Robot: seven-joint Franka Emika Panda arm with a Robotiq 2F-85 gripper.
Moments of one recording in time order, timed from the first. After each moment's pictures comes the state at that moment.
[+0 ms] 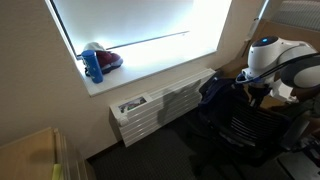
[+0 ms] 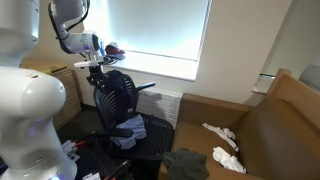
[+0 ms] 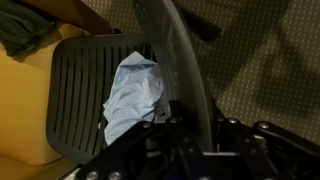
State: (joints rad) arm 0.53 0.40 0.29 -2.07 -0.27 2.13 0.39
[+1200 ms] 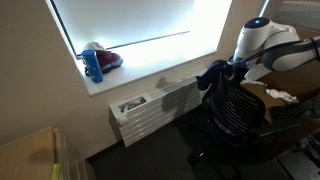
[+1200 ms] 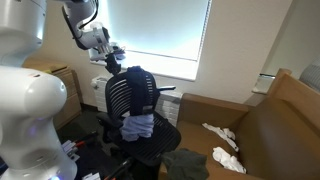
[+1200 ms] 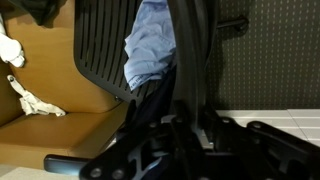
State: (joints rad) arm 0.56 0.49 0.17 -1.81 -0.48 2.19 0.75
